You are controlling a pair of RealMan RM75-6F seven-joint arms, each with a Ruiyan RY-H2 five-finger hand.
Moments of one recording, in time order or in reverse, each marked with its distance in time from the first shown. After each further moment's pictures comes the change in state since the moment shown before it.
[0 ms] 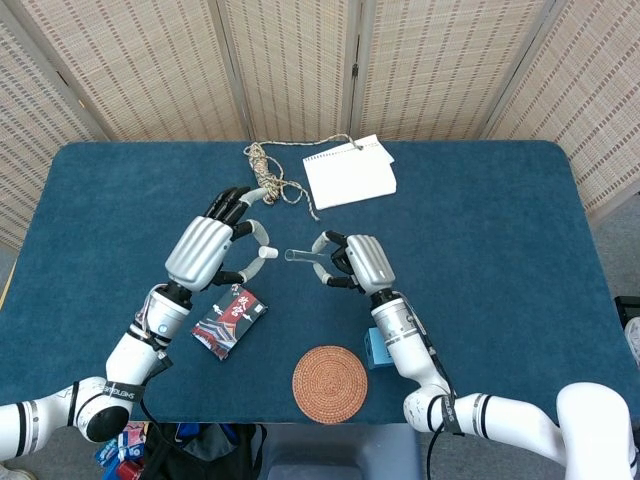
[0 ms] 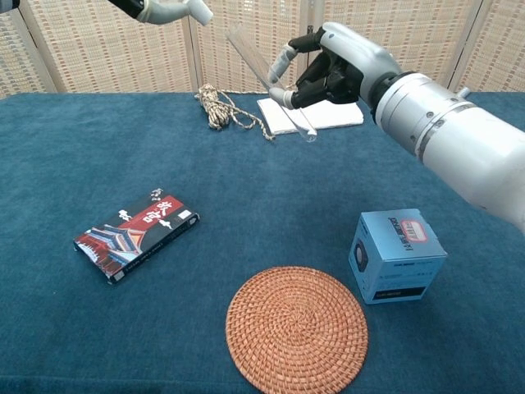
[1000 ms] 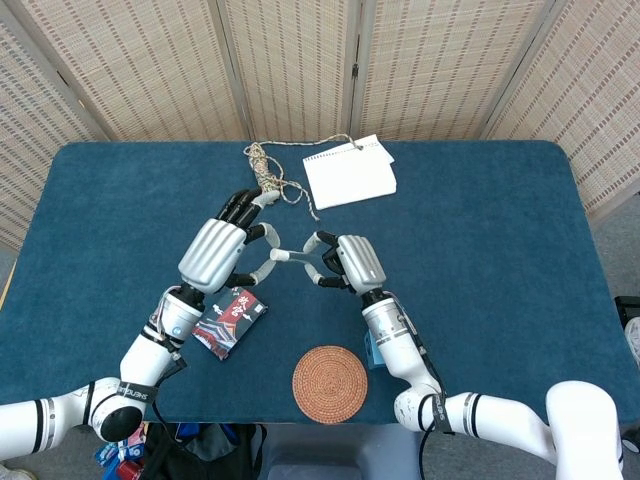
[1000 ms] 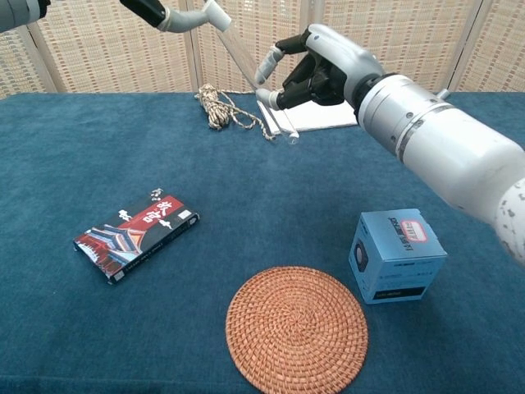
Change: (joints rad) left arm -0.028 -0.055 0.005 0.015 -0.016 0.019 0.067; right arm 0.024 -0.037 0.019 0.017 0.017 -0.010 -0.018
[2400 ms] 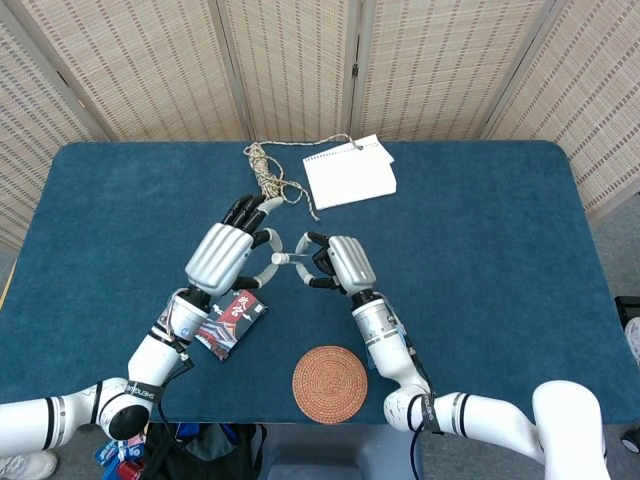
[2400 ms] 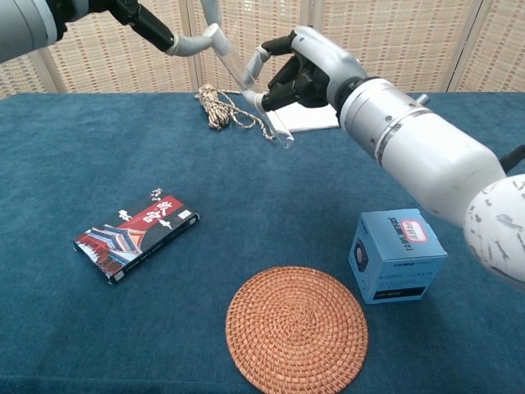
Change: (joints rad) left arm -0.016 -0.038 0.027 0.038 -0.015 -0.011 0.069; right arm 0.026 -0.053 0.018 0.040 -0.003 0.001 0.014
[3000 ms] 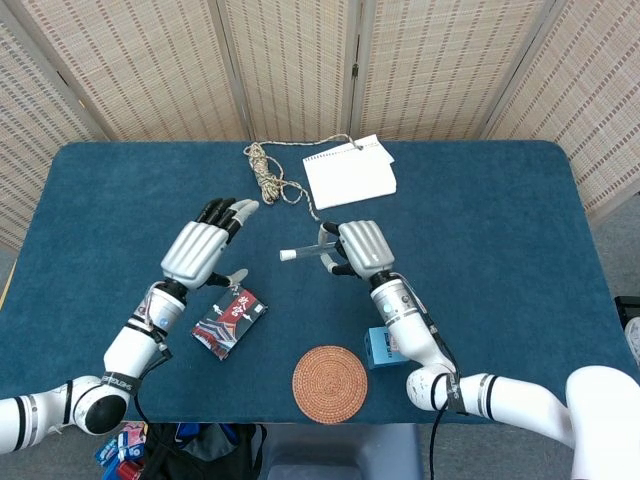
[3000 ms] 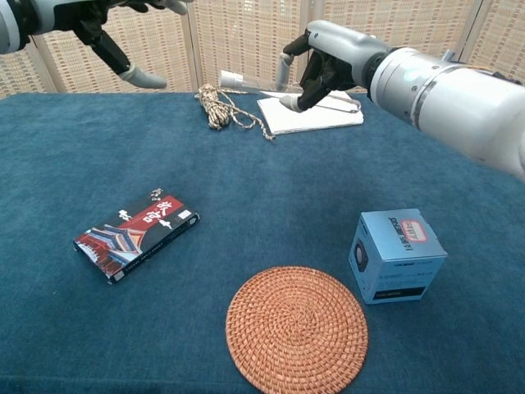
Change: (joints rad) left arm 0.008 0.124 0.031 -0.008 -0.152 -0.095 0.050; right arm 0.046 0.202 -0.015 -0.075 0.168 -0.129 -0.355
